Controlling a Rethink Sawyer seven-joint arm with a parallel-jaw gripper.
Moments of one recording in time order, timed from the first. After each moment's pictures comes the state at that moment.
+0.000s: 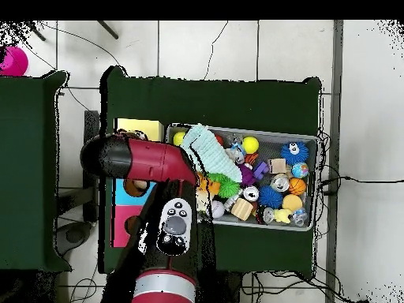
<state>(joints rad) 0.15 -0.51 -0.15 1.45 0.30 0.49 2.11</state>
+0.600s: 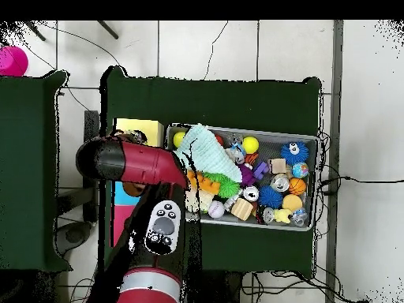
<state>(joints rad) 0.20 -0.47 -0.19 1.45 0.38 0.44 2.14</state>
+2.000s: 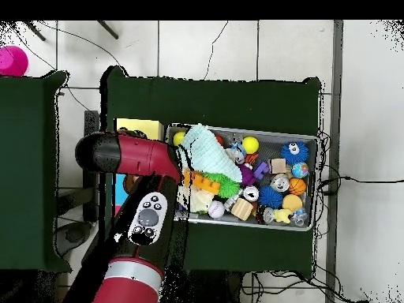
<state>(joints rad) 0.27 -0.34 -0.32 1.32 0.41 0.52 2.14</state>
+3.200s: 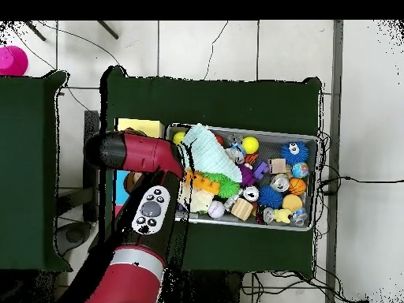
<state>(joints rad) 0.27 -0.28 -0.33 1.28 0.41 0.52 2.14</state>
